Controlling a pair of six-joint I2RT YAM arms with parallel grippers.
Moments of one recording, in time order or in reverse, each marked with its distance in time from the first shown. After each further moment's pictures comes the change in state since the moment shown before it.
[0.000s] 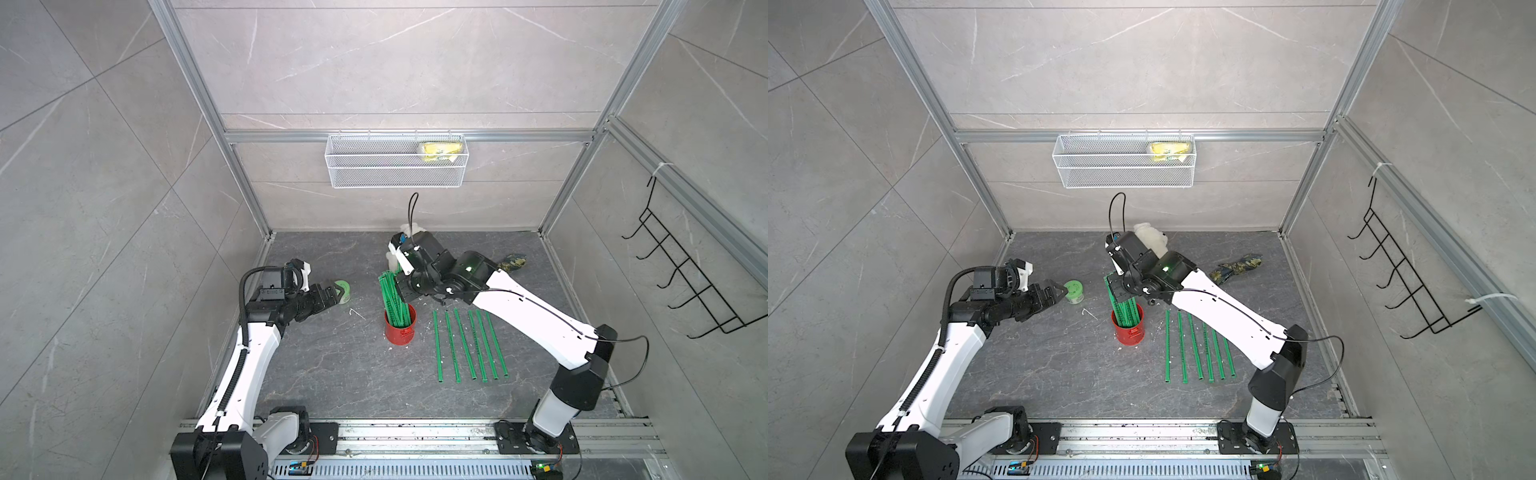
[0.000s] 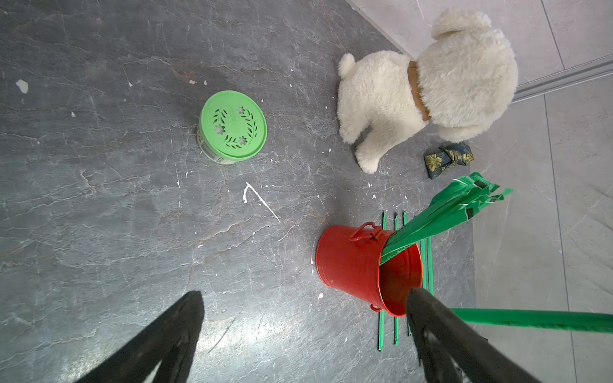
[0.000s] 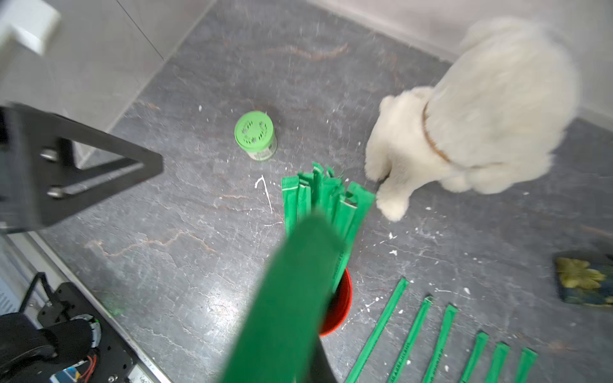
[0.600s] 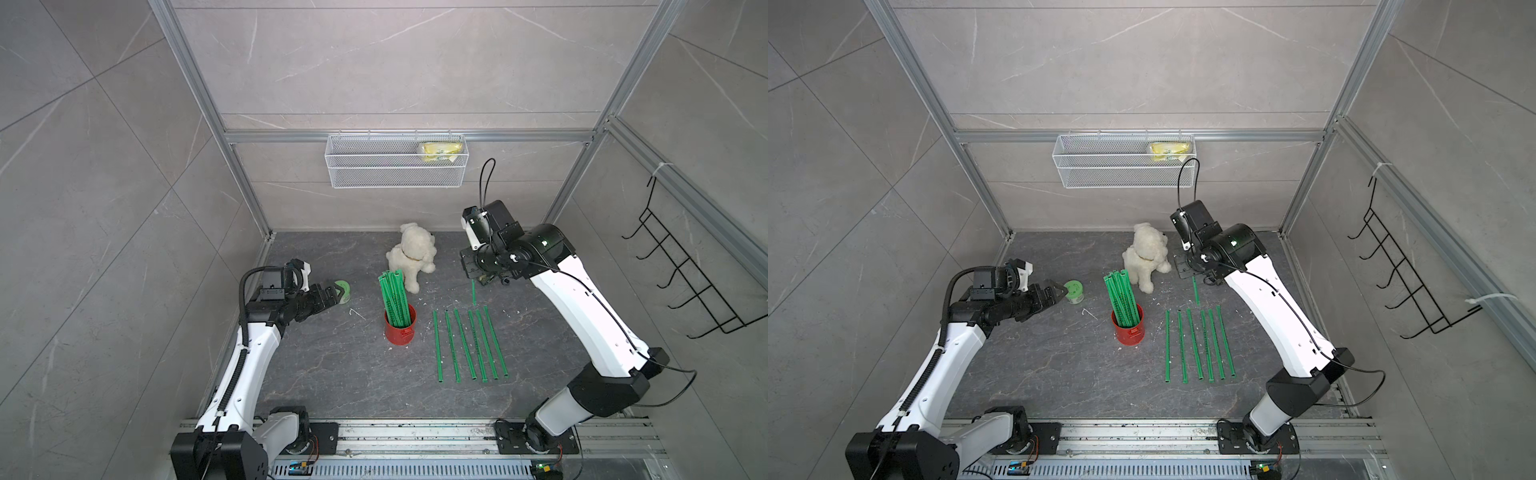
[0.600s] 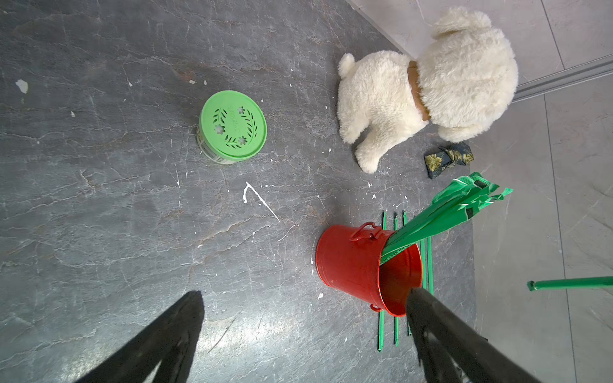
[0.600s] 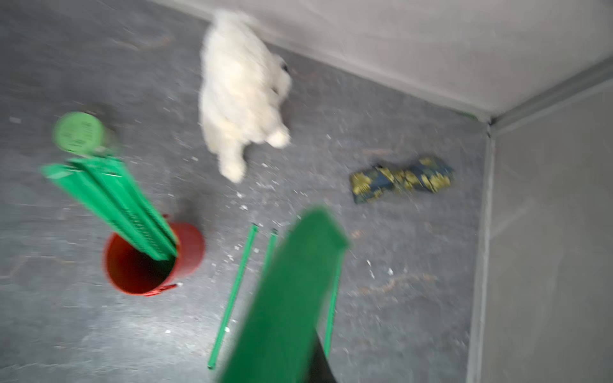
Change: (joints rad) left arm 0.000 0.000 0.000 0.000 0.000 0.000; right arm -0.332 -0.095 0.065 -0.374 0.164 -0.076
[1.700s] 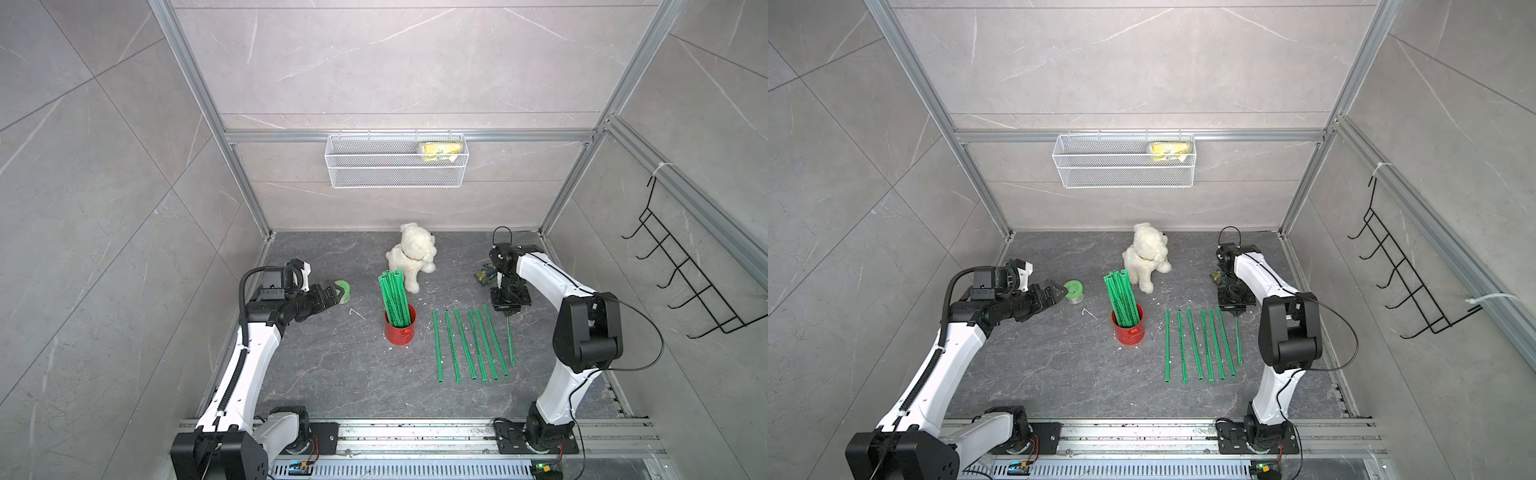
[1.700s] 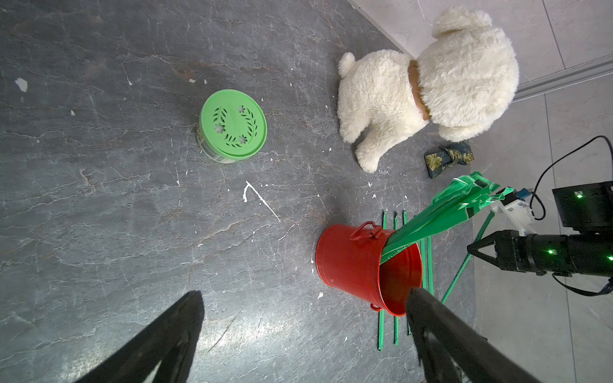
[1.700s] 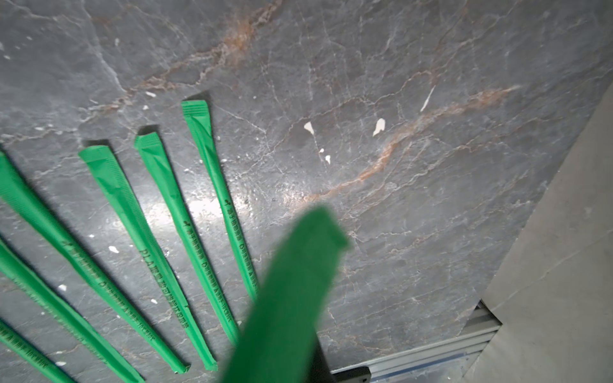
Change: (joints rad) left arm 0.000 0.000 0.000 -0.003 0.000 0.000; right arm -0.442 0.255 -0.518 0.116 -0.139 -0.005
